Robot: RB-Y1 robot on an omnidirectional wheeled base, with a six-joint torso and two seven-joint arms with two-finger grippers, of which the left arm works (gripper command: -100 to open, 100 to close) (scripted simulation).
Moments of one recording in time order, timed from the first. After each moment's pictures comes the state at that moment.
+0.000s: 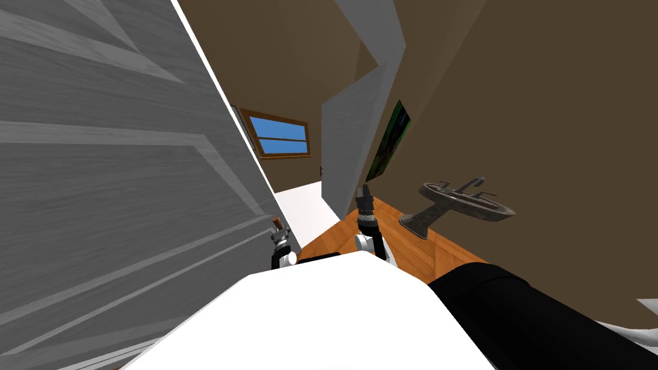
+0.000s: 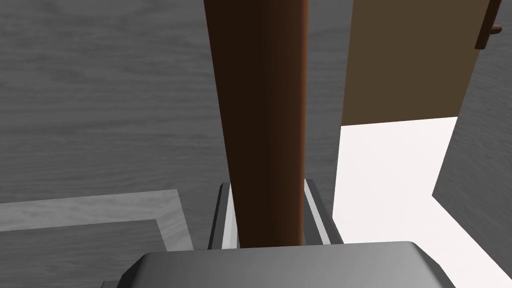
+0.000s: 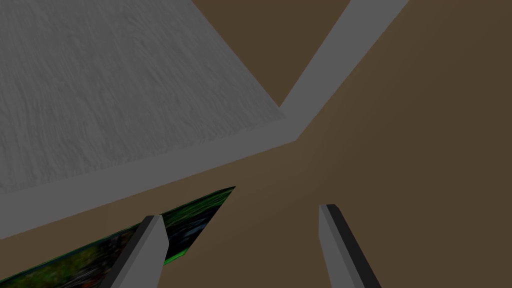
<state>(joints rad) 0.01 0.01 -0.11 -0.84 0.71 -0.91 1.04</state>
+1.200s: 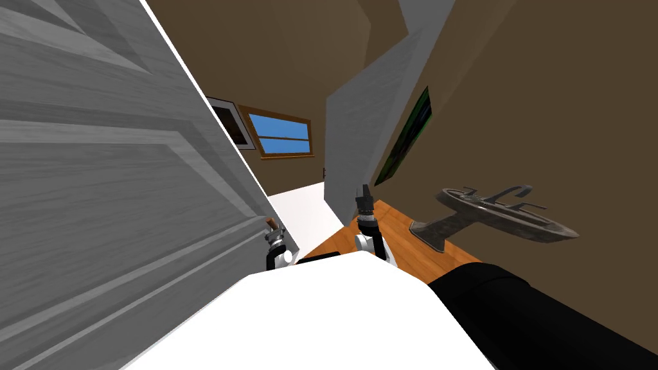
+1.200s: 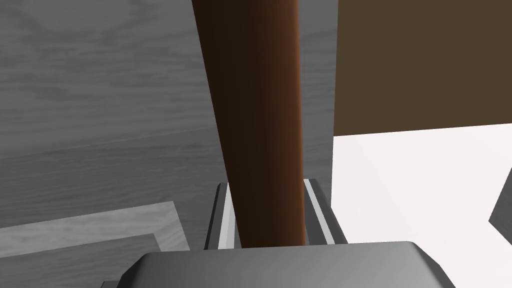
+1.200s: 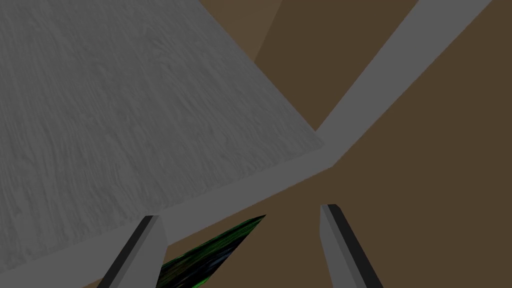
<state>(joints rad) -0.01 0.03 -0.02 -0.82 0.69 -0.89 1.04</state>
